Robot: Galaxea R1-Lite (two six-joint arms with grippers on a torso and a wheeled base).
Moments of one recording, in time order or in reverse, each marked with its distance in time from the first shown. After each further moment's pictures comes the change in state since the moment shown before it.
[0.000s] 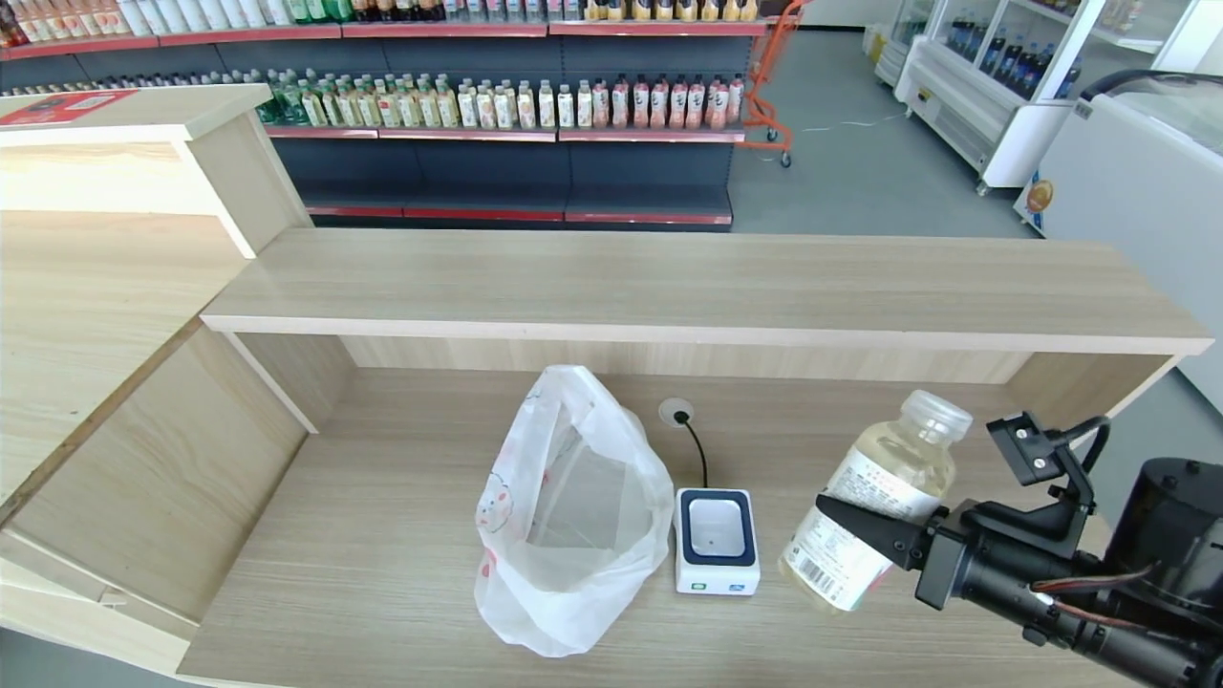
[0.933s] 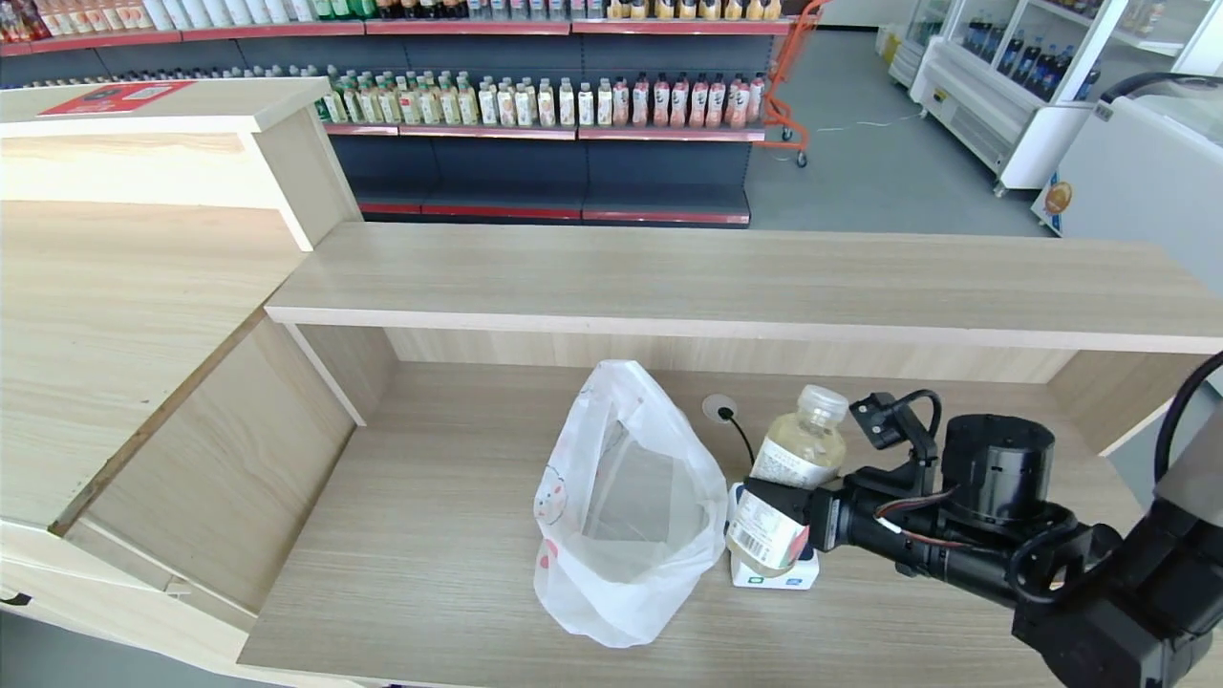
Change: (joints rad) left arm 0.000 0.000 0.000 -0.001 0.000 -0.002; right arm 0.031 0.266 -0.317 0.187 -0.040 -0.080
